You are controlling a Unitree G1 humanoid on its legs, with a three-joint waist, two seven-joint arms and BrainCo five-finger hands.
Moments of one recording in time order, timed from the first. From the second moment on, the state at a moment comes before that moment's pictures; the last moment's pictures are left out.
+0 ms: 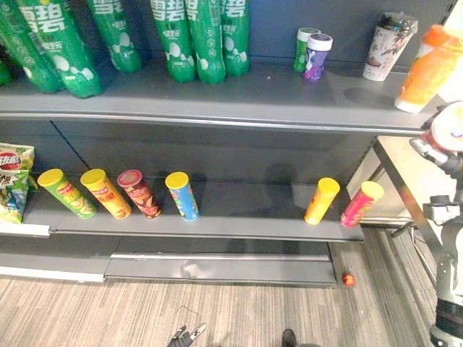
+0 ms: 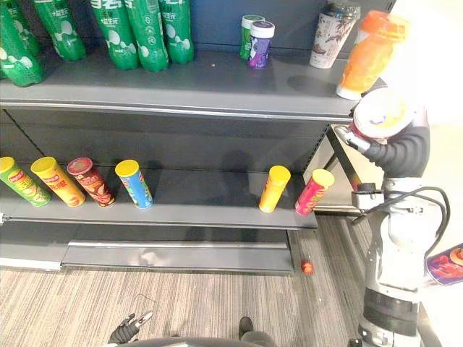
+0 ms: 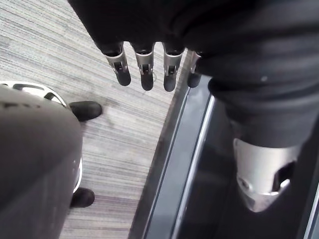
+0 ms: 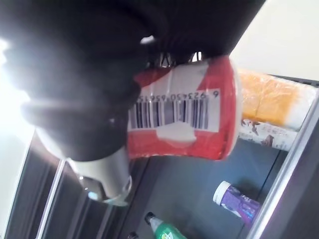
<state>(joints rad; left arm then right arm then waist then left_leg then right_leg) 0.13 0.10 0.28 1.13 -0.06 -0.16 -0.09 -0.19 -0.41 -0.38 -0.30 0.18 -0.24 0.11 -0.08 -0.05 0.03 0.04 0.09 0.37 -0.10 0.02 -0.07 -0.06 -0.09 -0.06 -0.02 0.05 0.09</state>
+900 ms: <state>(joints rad) 0.11 0.12 0.20 1.11 -0.07 -0.12 -0.09 -0.80 -0.54 0.05 0.22 0.53 -0.07 0.09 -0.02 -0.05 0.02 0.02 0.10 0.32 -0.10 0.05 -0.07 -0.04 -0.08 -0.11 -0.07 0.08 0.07</state>
